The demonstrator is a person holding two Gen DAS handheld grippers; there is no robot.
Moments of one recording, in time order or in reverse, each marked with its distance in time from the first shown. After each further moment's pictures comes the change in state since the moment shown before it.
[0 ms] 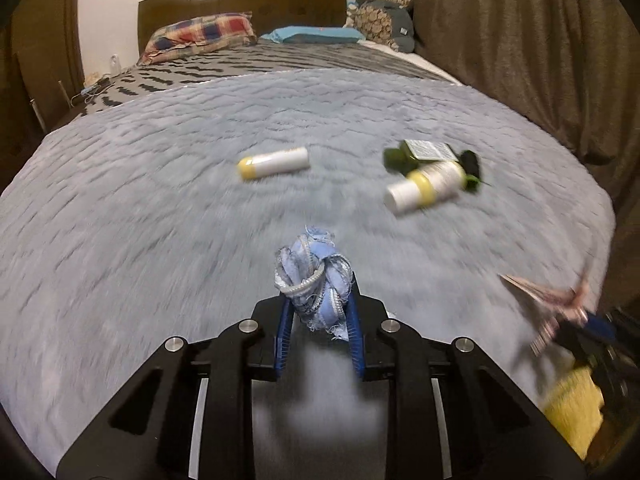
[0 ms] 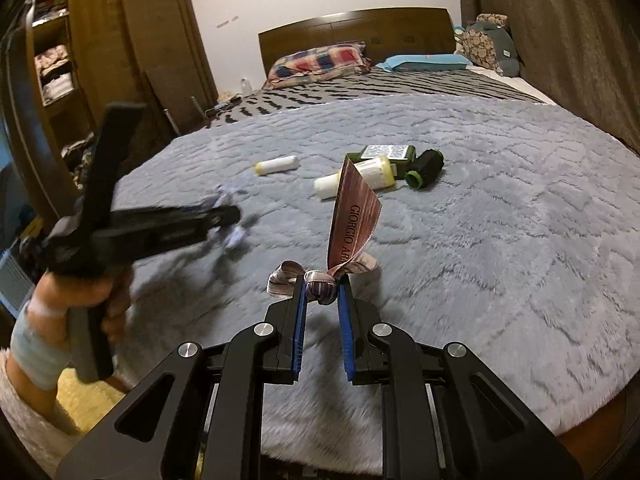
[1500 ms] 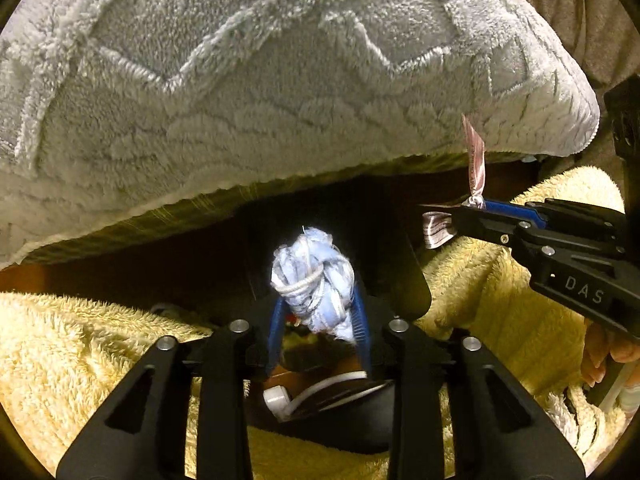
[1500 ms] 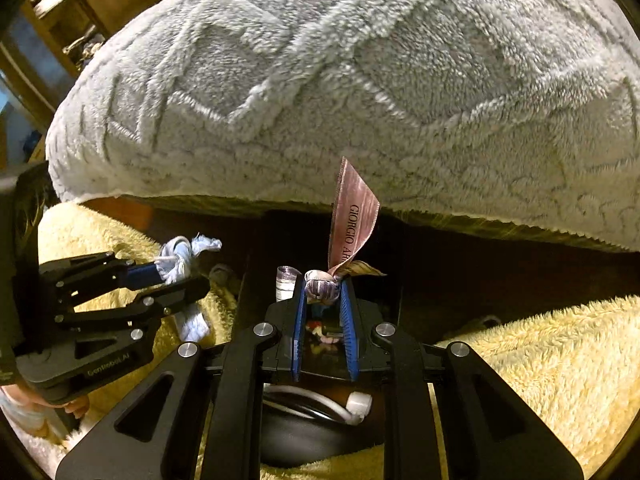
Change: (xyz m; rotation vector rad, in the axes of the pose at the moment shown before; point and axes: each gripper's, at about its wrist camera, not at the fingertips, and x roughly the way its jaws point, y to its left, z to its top) left arm -0.019 -0.015 -0.263 -0.103 0.377 -0.070; right arm 0.030 0.049 -0.187 0.009 0.476 0.056
